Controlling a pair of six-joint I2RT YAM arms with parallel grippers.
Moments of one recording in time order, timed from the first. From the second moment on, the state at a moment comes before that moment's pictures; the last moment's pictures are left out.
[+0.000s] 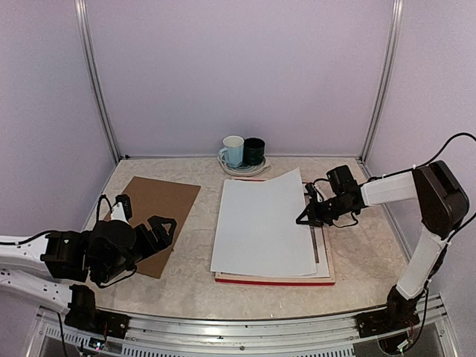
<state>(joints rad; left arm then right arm) -1.28 0.84 0.59 -0.36 -0.79 -1.20 0.34 1.76 0.94 -0.13 -0.58 0.40</state>
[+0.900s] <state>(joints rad) -1.28 0.84 0.59 -0.35 -0.79 -1.20 0.32 1.73 0.93 -0.19 -0.53 0.35</state>
